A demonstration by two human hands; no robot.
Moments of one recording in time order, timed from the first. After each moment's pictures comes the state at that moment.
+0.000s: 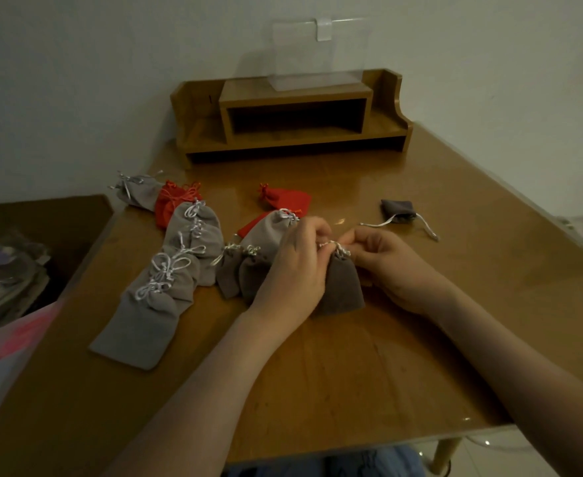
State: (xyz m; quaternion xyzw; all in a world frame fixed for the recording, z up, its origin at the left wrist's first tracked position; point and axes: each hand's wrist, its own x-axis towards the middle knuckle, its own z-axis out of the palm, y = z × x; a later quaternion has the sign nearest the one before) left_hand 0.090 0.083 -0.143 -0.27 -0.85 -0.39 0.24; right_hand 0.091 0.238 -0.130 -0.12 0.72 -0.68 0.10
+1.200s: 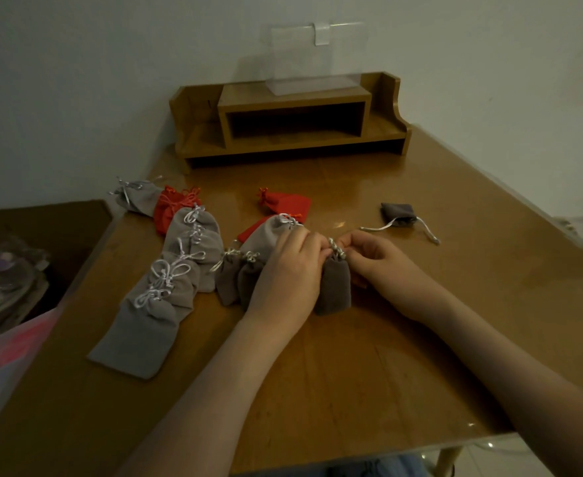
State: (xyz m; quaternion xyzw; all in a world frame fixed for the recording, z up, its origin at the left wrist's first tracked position) left_hand 0.086 0.079 -0.143 -0.25 -0.89 -0.26 0.28; right_hand 0.092 0.232 -0.131 -0.12 0.75 -0.64 0.06
